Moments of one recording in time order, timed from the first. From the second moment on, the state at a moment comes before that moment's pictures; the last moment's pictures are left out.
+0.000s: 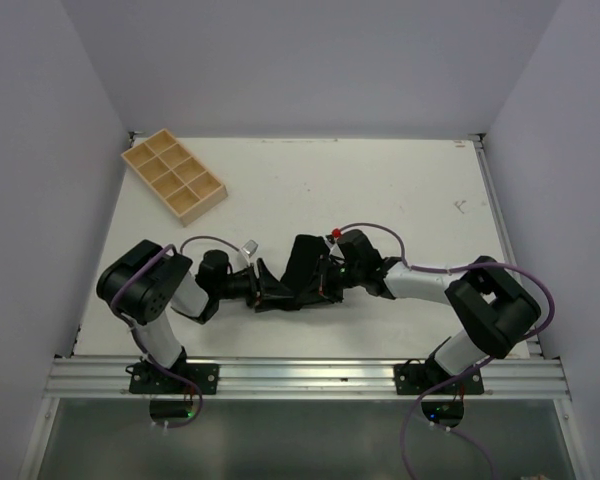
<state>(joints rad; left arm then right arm) -0.42 1.75 0.25 1.00 0.86 -1.15 0.71 1.56 0.66 0.11 -0.59 1.09</state>
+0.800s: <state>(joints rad) -0.42 1.78 0.23 0.99 0.87 -1.17 0.72 1.50 0.66 -0.04 -0.53 1.00</state>
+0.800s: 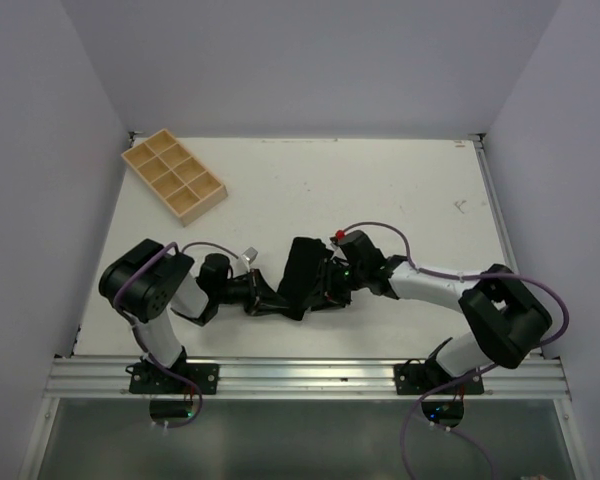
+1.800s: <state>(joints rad) -0.41 1.68 0.50 0.16 0.86 -1.05 1.25 1.60 1.05 -0.49 0.35 0.05</state>
